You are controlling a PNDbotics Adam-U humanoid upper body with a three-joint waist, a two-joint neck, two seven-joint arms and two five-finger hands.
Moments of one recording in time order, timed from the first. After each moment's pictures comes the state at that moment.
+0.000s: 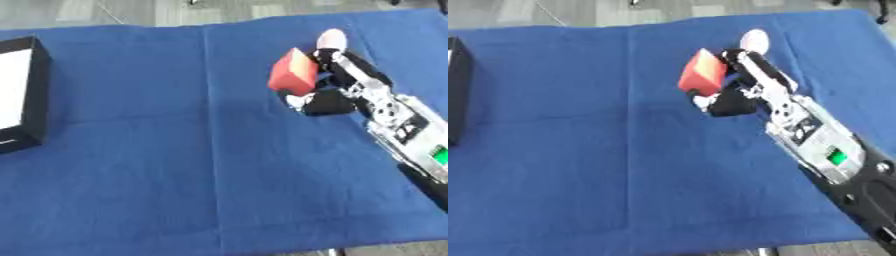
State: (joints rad) left arm -0.50 0.59 -0.11 -1.90 0.16 0.23 0.00; right arm -0.43 -0.68 0.35 -1.91 -0.11 0.54 -0.20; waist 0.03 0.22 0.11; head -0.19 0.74
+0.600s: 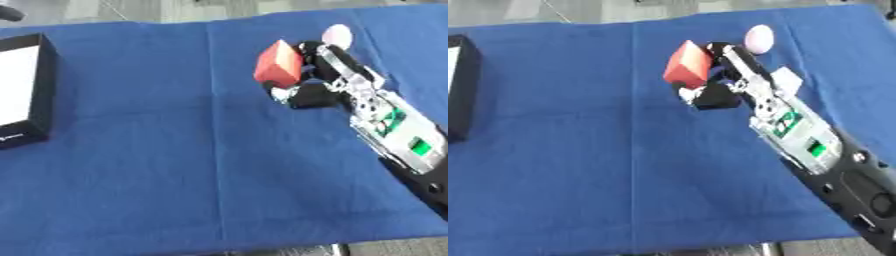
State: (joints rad) left arm -0.62 0.65 -0.23 -1.98 0.12 0.29 -0.12; right arm -0.48 -0.64 0.38 -1.85 -0.12 0.46 -0.23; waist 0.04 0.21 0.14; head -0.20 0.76
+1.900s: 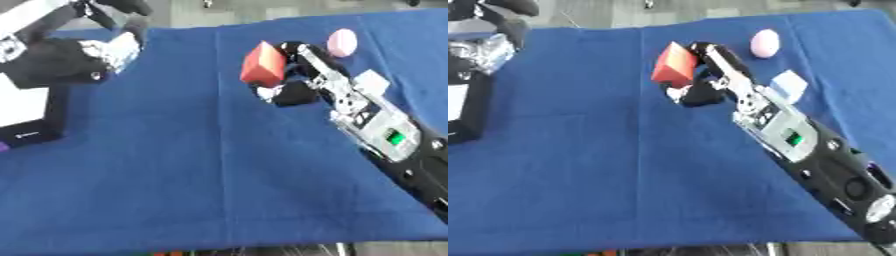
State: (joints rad) left arm -0.86 0.51 -0.46 -1.89 -0.29 0.37 -0.43; right arm -0.53 -0.61 0.44 -1.75 -0.07 0.42 -0.18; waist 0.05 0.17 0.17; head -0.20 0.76
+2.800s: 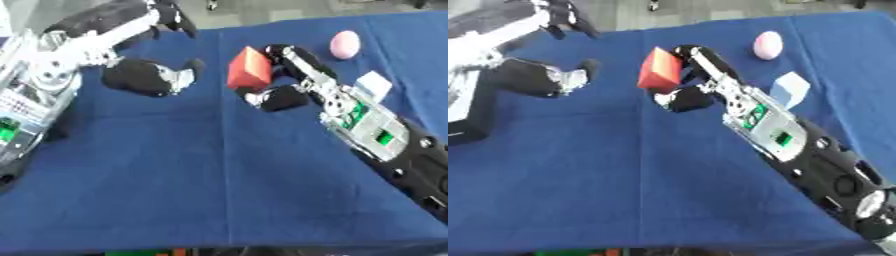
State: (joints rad) left arm -0.97 0.39 -0.57 -1.65 -0.52 0.25 -0.49; right arm -0.57 -0.59 0.49 -1.75 -0.05 0.38 -0.15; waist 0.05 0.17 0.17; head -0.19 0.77
